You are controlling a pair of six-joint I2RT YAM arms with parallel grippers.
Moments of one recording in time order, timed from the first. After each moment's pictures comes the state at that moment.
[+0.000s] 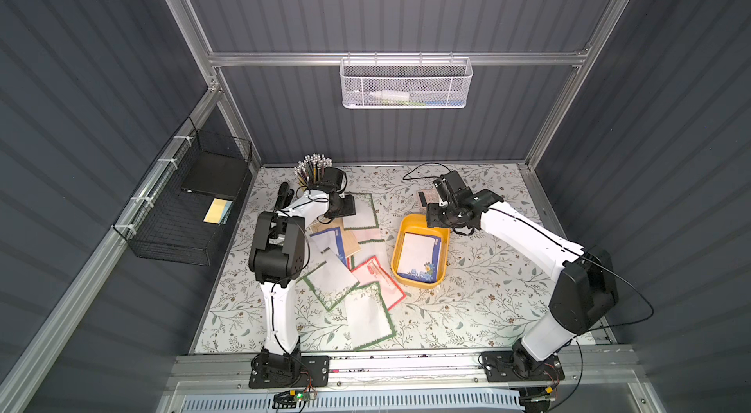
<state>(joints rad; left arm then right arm) -0.21 2.08 1.53 -0.52 0.06 -0.31 0.58 1.65 1.39 -0.75 0.10 0.46</state>
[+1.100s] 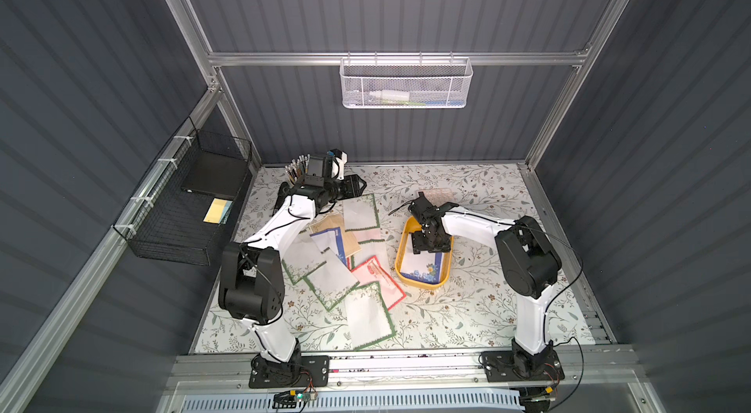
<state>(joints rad) -0.24 1.73 1.40 -0.30 0.38 -0.38 0.64 2.00 1.38 -0.77 0.09 0.51</state>
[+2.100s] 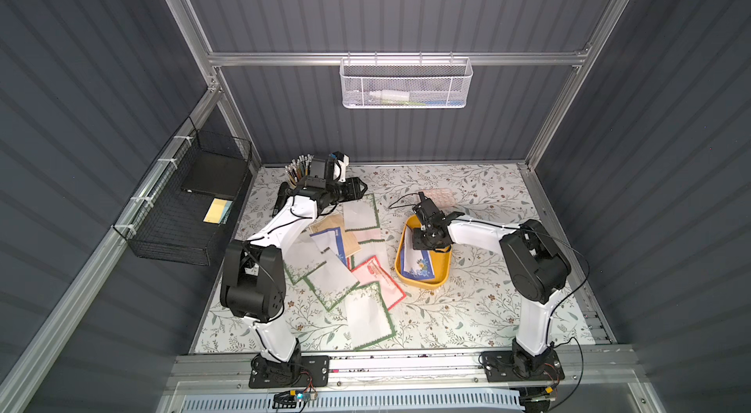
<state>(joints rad) -0.25 1.75 1.38 -0.30 0.38 -0.38 0.63 1.96 1.21 -0.43 0.03 0.51</state>
